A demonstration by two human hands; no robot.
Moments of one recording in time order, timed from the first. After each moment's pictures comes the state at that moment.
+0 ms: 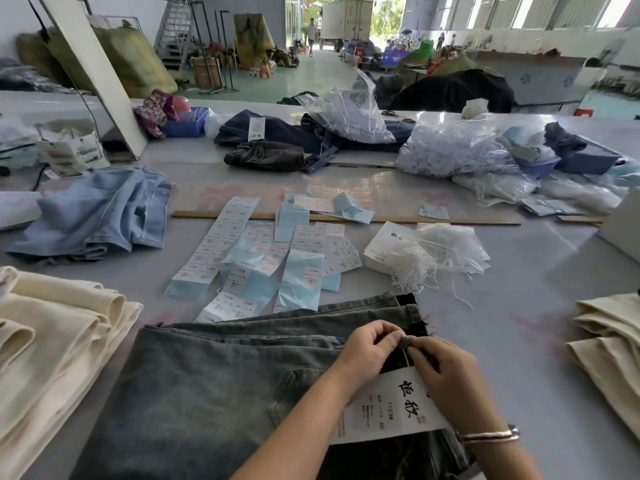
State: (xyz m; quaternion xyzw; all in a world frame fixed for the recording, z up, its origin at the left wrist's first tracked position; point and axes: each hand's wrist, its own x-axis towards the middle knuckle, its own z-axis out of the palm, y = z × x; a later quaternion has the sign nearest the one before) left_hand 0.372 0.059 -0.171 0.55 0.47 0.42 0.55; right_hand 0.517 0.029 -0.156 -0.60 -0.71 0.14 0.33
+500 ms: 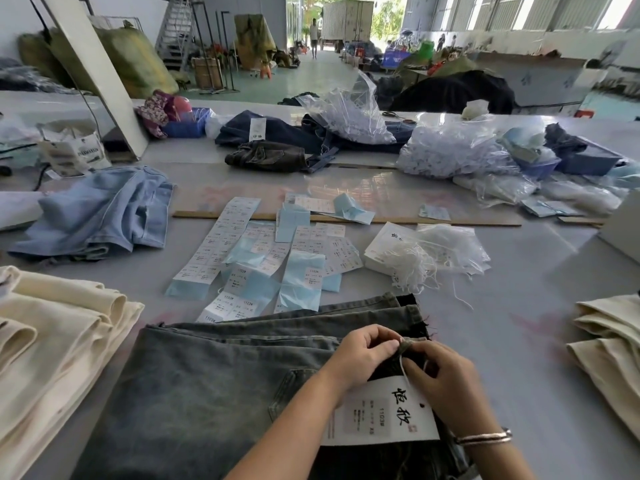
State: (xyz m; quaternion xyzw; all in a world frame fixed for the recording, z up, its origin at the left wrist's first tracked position) left_hand 0.360 0.053 -0.170 0.53 0.46 0.39 0.60; right_hand 0.513 0.022 -0.157 -0.58 -0.72 0.16 0.35
